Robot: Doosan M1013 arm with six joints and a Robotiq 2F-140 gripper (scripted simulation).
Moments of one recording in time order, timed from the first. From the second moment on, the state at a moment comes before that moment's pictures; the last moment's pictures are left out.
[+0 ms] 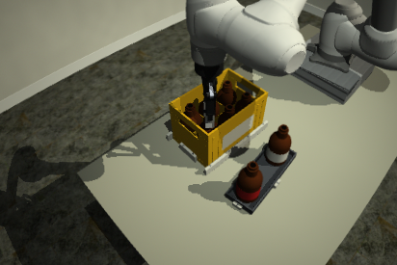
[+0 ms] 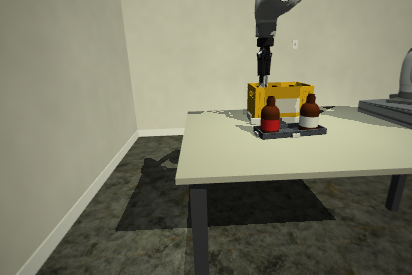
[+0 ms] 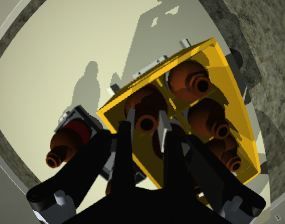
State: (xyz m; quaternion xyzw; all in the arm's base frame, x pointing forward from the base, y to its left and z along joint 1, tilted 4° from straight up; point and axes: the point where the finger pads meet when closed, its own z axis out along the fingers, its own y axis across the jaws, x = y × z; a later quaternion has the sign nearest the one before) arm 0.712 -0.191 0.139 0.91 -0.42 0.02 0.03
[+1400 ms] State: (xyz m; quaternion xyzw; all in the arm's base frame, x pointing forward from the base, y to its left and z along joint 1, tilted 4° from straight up) arm 0.712 -0.192 0.127 0.91 -0.42 0.02 0.03
